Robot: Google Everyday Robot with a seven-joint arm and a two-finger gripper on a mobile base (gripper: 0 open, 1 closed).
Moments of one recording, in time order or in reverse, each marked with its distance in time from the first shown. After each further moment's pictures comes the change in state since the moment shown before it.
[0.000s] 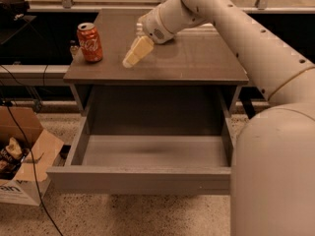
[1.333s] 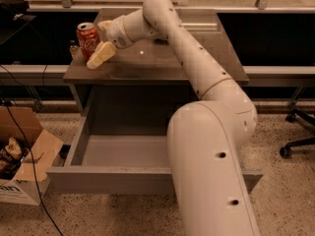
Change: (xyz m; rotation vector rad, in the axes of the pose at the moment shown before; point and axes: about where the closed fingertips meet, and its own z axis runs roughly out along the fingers) arm -0.054 -0.009 0.128 -0.136 -0.250 -0.056
